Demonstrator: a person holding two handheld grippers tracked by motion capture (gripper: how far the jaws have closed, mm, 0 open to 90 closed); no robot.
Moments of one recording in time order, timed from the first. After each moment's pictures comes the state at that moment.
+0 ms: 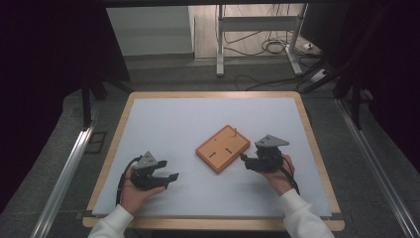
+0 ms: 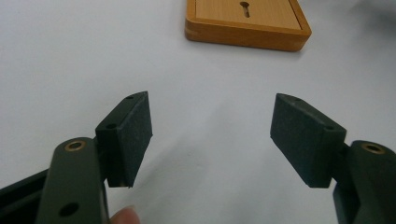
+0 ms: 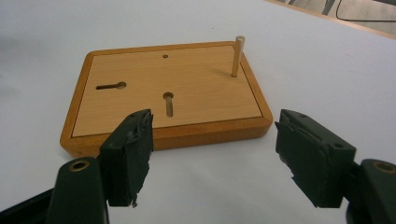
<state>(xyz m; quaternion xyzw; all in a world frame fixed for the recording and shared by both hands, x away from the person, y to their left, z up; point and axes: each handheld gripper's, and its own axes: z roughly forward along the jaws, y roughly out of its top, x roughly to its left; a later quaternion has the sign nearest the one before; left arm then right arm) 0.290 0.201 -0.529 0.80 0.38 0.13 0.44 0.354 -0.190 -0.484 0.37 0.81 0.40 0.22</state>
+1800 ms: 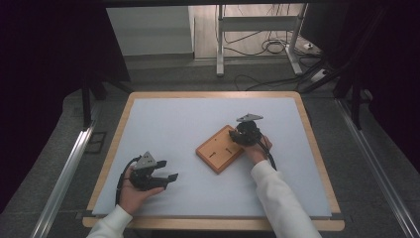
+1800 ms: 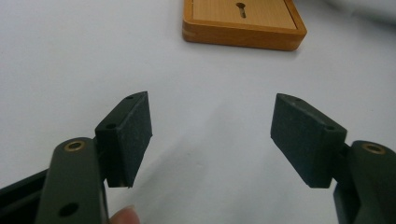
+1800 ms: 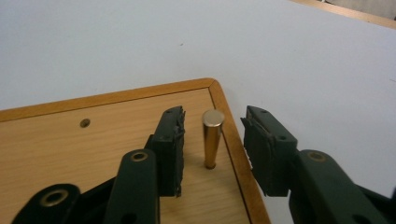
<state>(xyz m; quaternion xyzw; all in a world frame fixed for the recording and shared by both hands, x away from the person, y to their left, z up) 0.289 0.203 -0.528 0.81 0.37 0.13 0.44 0.460 -0.142 -0.517 0.41 0.80 0.38 0.21</state>
